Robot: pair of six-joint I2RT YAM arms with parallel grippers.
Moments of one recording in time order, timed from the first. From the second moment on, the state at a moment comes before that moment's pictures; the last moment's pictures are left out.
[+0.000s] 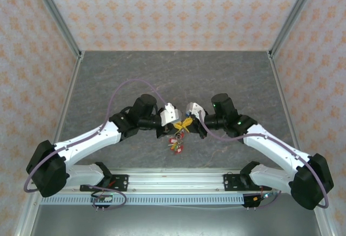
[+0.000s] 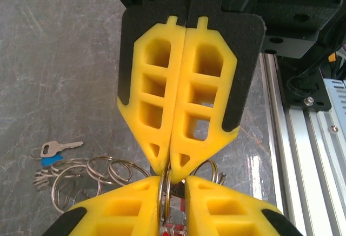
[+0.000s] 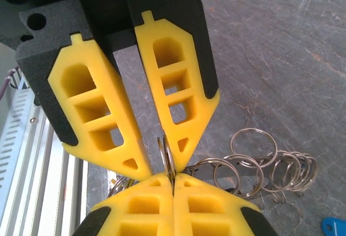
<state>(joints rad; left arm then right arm) -0.72 1.23 0.81 -0.19 0.55 0.35 0.63 1.08 0.72 -0.28 -0.69 -0.34</state>
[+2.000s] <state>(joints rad) -0.71 1.18 0.69 -0.09 0.55 0.27 0.61 1.10 0.62 -0.11 -0.77 -0.28</state>
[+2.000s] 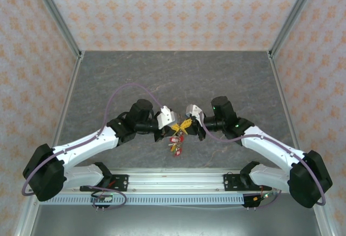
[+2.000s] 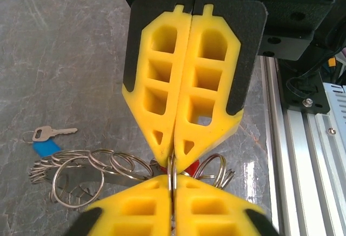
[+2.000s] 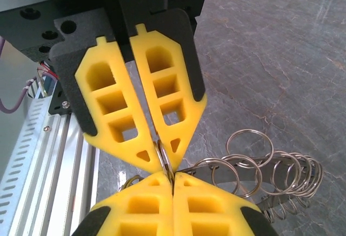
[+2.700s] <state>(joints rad) -0.73 1.22 0.81 -0.29 0.52 0.39 0.64 1.10 0.72 -0.29 -0.71 -0.38</state>
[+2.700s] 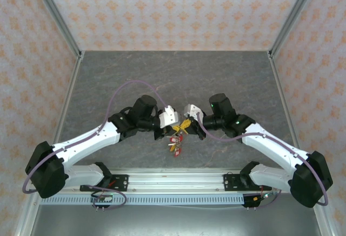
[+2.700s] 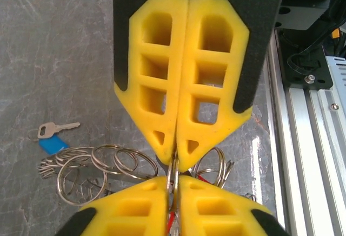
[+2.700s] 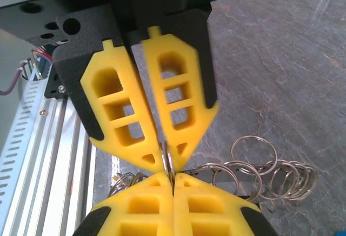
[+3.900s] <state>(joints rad) -0.72 1.17 0.71 -0.13 0.53 0.30 0.61 1.10 0.63 -0.12 -0.78 -0.28</state>
